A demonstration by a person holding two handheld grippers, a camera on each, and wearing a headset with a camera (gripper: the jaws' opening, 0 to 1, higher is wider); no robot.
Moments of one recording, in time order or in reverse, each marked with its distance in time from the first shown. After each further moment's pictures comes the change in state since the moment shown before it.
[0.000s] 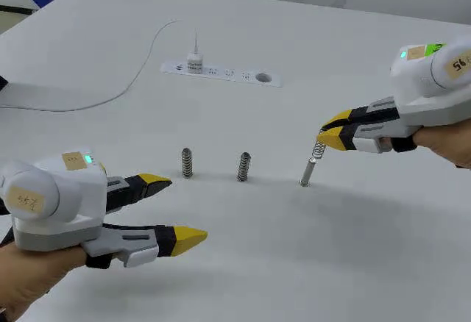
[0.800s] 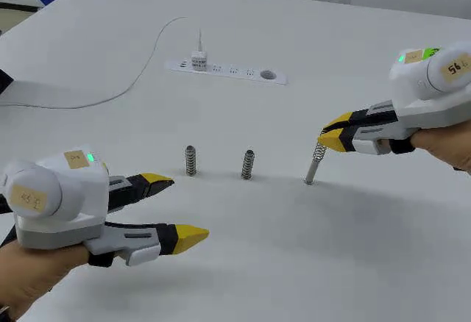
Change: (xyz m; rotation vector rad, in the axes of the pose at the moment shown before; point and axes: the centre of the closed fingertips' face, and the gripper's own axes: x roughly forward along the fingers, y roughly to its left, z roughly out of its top) left arm -0.001 0.000 -0.003 -0.005 0.013 0.005; right arm 0.009 -0.001 -0.007 0.018 0.006 0.004
